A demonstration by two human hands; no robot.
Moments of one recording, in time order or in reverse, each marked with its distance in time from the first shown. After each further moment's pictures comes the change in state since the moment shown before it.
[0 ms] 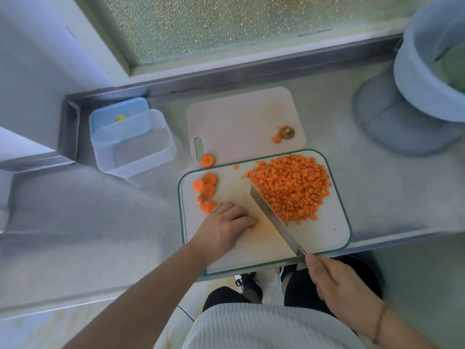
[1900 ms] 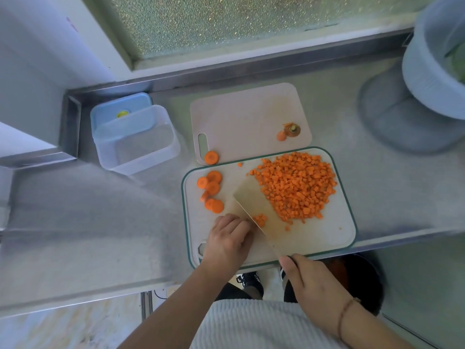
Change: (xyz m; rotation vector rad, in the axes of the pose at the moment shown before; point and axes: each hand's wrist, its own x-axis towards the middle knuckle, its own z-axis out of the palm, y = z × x) left_hand -0.016 0.038 0.011 0.026 0.273 -0.273; right_hand 0.017 0.003 0.041 -0.286 -0.013 -0.094
